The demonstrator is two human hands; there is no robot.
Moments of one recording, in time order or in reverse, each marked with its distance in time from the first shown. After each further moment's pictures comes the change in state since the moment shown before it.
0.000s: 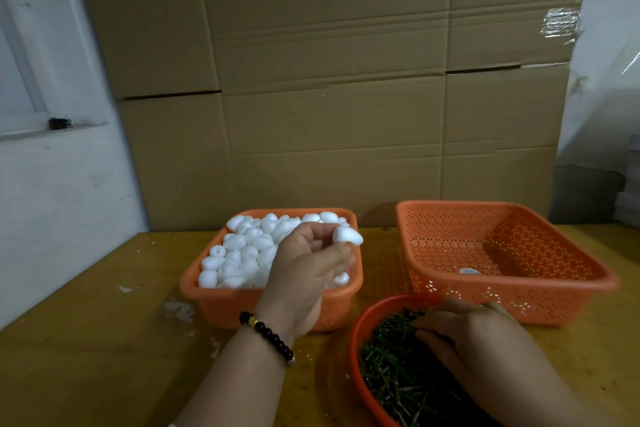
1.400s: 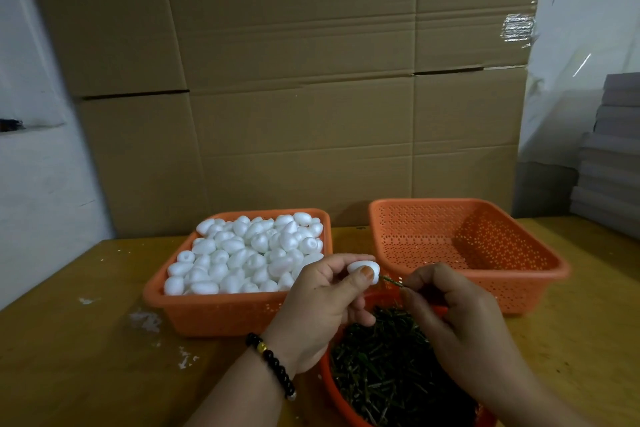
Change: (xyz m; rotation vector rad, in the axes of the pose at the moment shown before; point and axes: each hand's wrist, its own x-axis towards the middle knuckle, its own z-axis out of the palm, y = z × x) left_hand -0.015 -0.033 0.023 0.137 -0.293 -0.084; right_hand 0.001 0.003 -0.001 0.584 0.435 0.096
